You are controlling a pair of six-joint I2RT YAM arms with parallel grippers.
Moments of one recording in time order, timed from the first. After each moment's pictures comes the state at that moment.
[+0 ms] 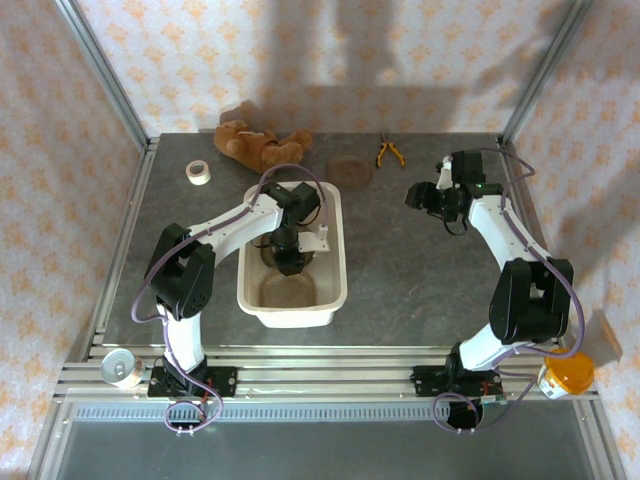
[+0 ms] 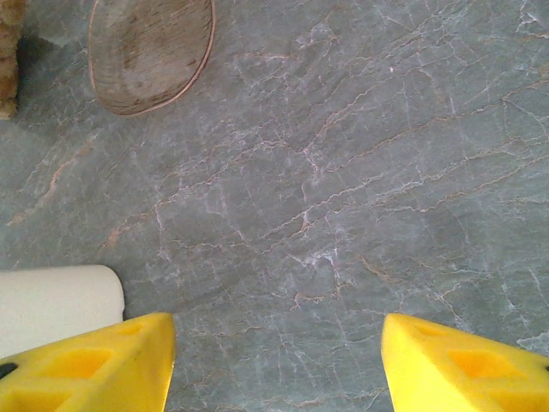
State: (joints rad) left arm -0.57 1.89 1.49 -1.22 0.12 0.67; right arm 0.02 1.56 1.21 -0.61 -0.34 0.33
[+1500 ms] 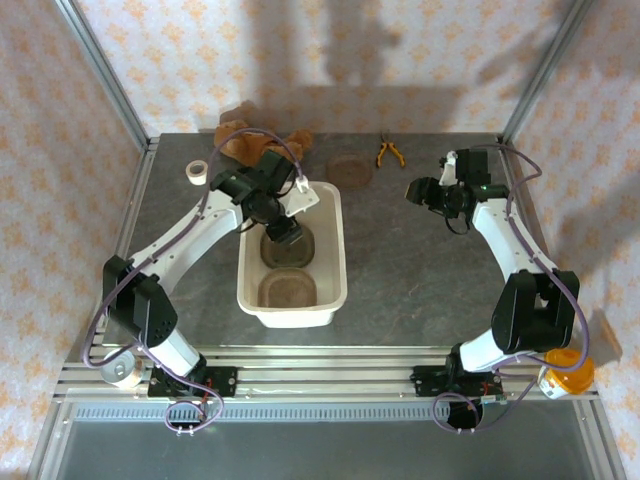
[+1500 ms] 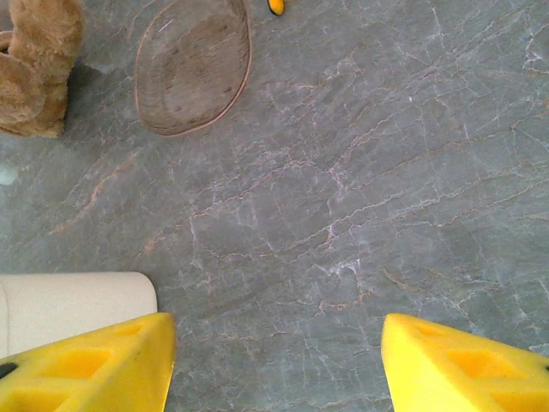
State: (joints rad) left arm -0.48 1.62 1.53 -1.03 0.10 0.43; right arm 0.02 1.50 1.21 -0.60 -0.36 0.35
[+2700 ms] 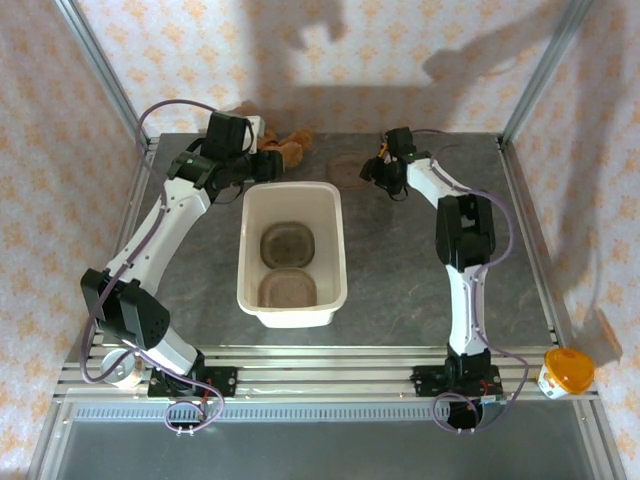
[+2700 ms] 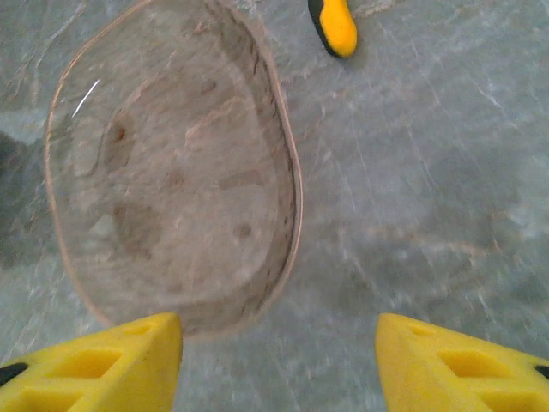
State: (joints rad) left arm -0.28 1.57 1.63 -0.76 0.09 -0.31; right arm 0.22 2.30 1.87 -0.53 -0.22 0.61
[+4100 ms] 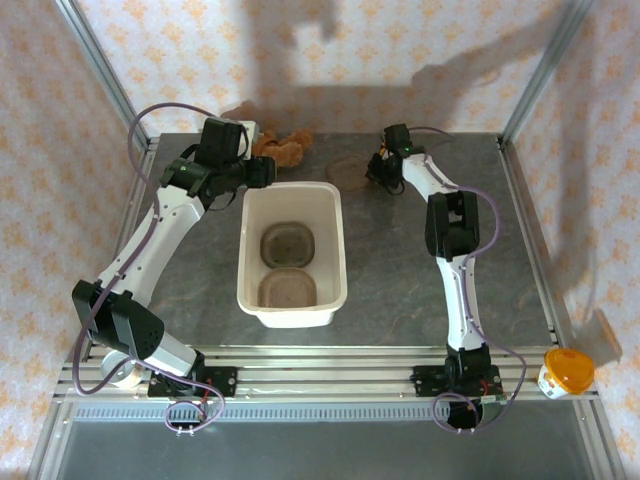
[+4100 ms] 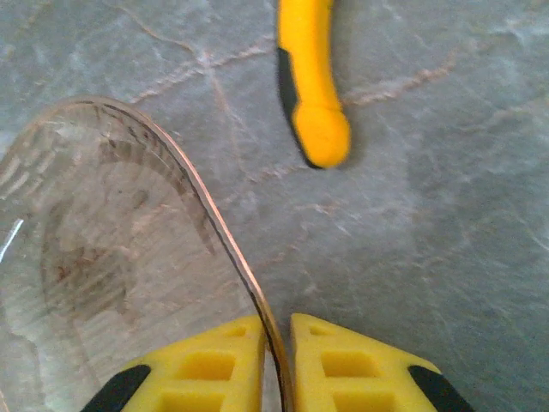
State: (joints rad) left arm -0.28 1.51 1.57 -0.79 0.03 -0.26; right arm 0.20 2.52 2.16 -0.63 -0.26 0.59
